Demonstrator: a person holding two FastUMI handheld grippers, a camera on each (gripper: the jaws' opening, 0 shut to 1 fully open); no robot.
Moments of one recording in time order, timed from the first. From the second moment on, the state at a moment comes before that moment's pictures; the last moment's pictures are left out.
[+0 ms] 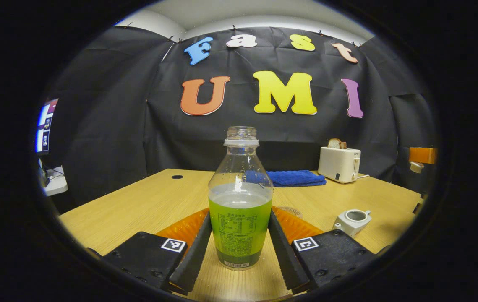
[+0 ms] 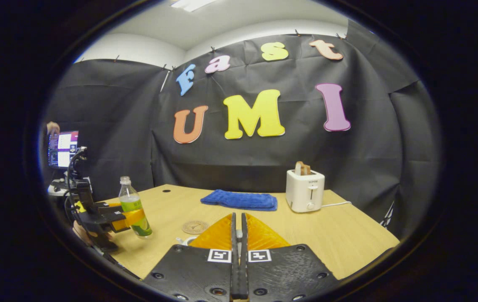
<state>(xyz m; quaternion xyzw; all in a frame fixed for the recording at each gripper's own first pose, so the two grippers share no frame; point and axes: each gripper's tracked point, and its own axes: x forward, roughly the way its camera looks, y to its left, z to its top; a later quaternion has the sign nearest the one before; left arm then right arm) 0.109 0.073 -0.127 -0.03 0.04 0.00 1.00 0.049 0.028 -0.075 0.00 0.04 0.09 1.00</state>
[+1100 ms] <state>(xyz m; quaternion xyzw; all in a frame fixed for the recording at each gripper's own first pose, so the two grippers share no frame) 0.088 0.032 -0.121 0.47 0.12 0.03 0.87 0.068 -0.071 -0.070 0.03 0.04 0.01 1.00</state>
